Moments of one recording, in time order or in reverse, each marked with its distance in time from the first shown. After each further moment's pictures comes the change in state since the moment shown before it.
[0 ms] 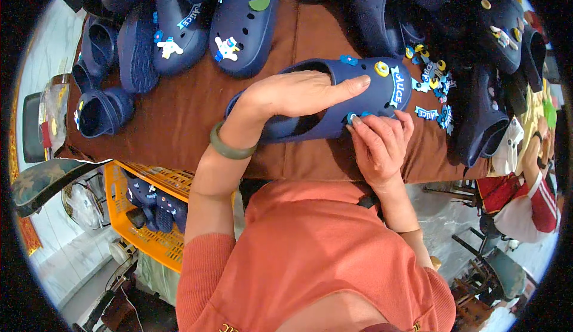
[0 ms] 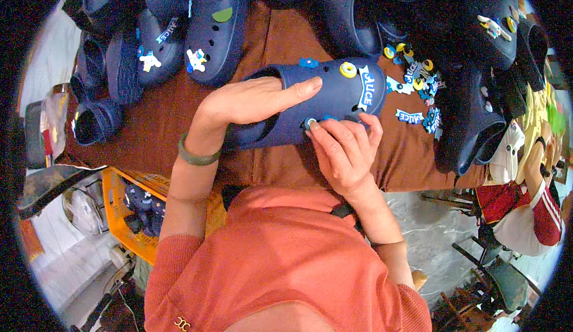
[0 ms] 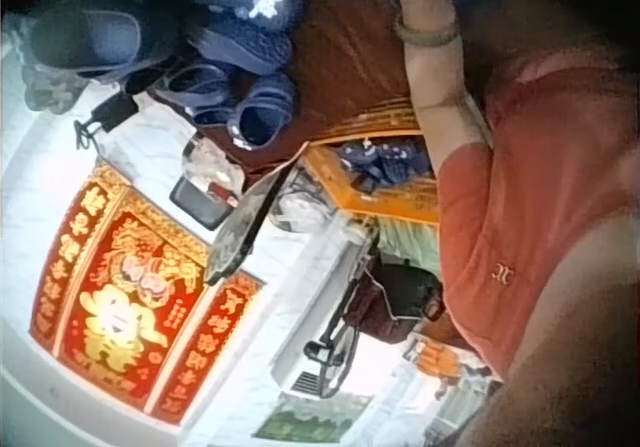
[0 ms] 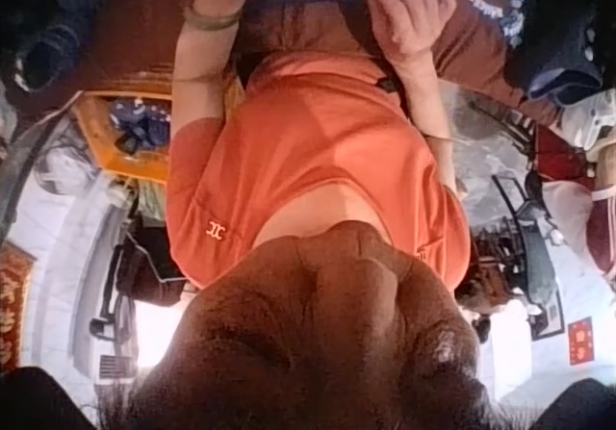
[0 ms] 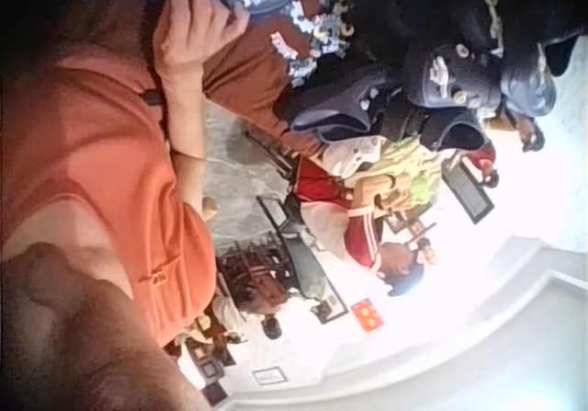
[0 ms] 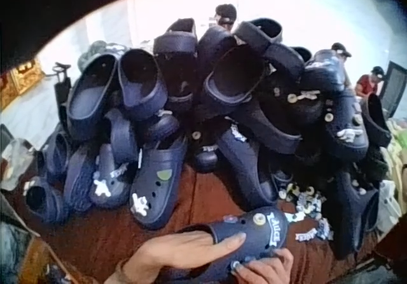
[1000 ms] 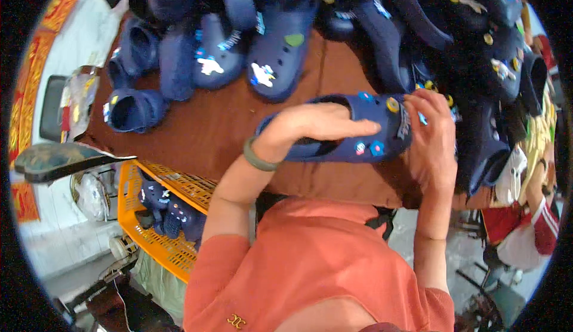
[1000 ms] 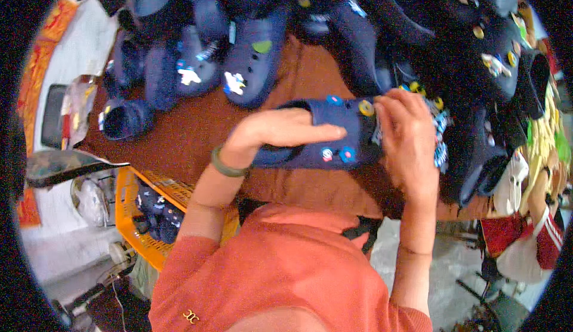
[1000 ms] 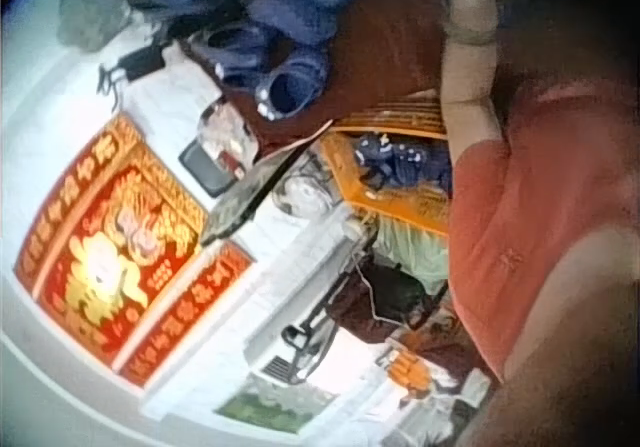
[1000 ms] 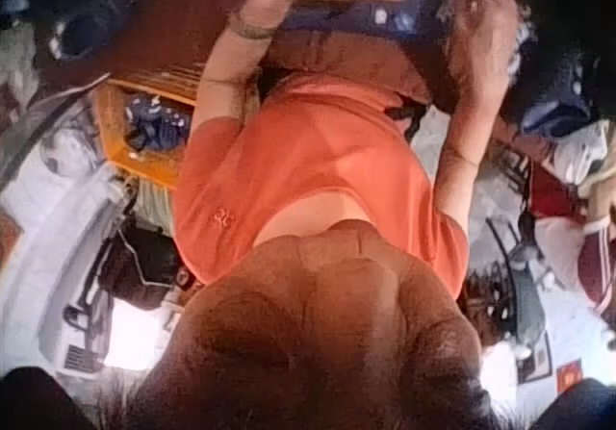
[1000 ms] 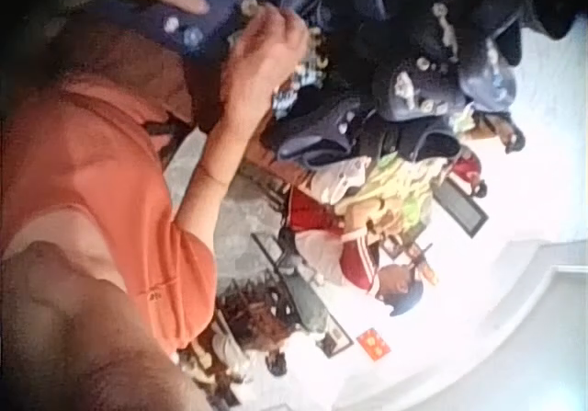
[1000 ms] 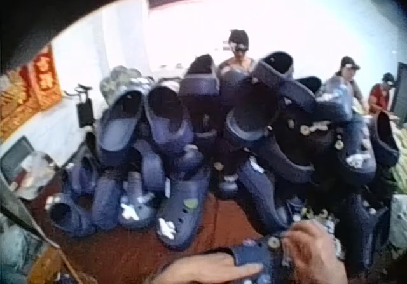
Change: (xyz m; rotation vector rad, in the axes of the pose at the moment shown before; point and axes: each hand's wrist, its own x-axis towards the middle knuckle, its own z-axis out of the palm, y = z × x) left_hand 0.001 -0.002 0.005 -0.086 0.038 0.182; right_hand 0.081 0.057 -0.043 0.021 -0.300 0.277
